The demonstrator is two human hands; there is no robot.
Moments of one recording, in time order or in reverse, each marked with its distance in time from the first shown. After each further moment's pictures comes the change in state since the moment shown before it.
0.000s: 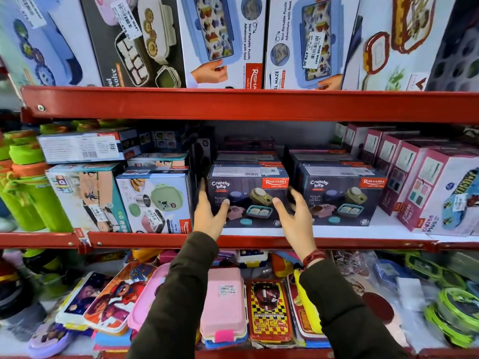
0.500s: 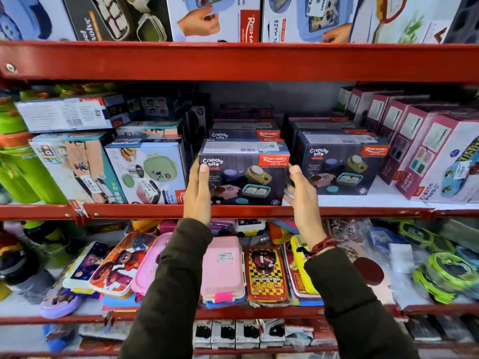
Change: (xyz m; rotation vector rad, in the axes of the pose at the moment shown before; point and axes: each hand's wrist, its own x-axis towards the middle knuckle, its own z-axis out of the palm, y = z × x) left_hand -0.029 -0.002 -0.008 -0.274 0.016 0.017; right_hand -0.032 -0.010 -0.017 0.328 -0.080 0.110
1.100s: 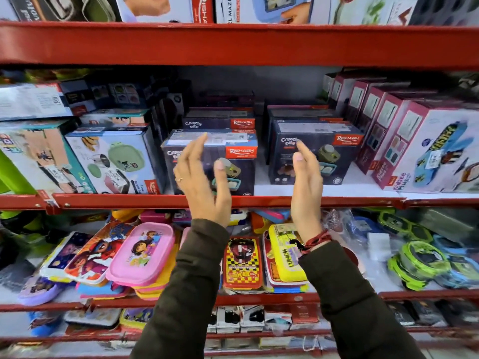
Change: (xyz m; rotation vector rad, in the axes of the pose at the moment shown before) left_hand -0.051 0.021 0.085 0.318 0.324 0.559; right_hand -0.009 -0.021 -0.055 -0.039 0.159 -0.272
